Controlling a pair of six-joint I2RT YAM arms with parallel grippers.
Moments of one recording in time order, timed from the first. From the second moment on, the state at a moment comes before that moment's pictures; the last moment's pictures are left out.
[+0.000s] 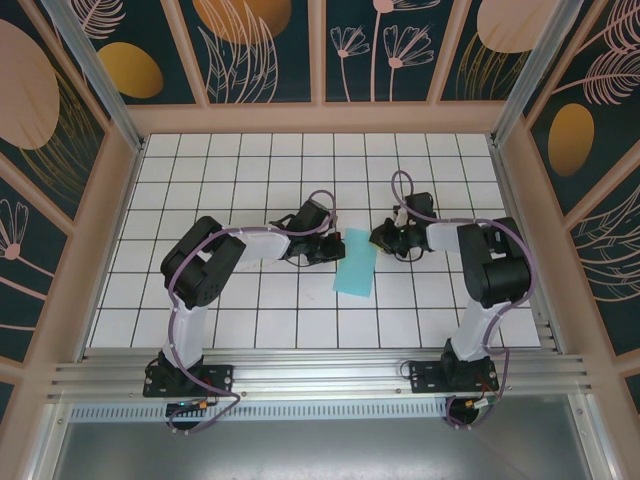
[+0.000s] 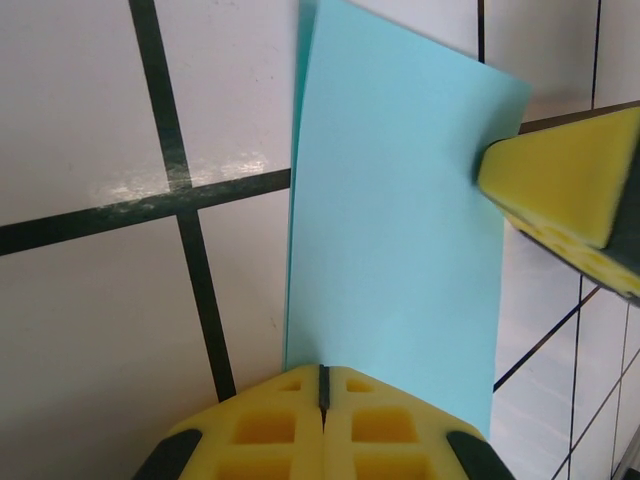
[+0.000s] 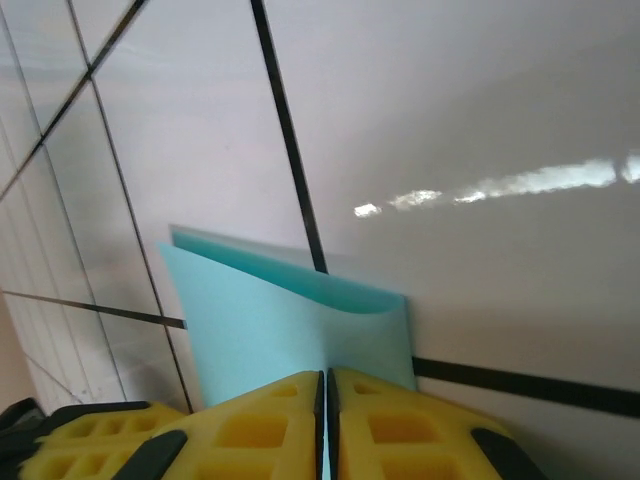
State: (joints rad) left arm -0.71 2.05 1.17 -0.03 0.41 -0.80; right arm 0.22 1.82 0.85 -0.04 -0.57 0.70
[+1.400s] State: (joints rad) left arm -0.71 2.05 1.18 -0.04 0.41 -0.79; right arm 0.20 1.87 0.97 -0.09 -0.55 0.70
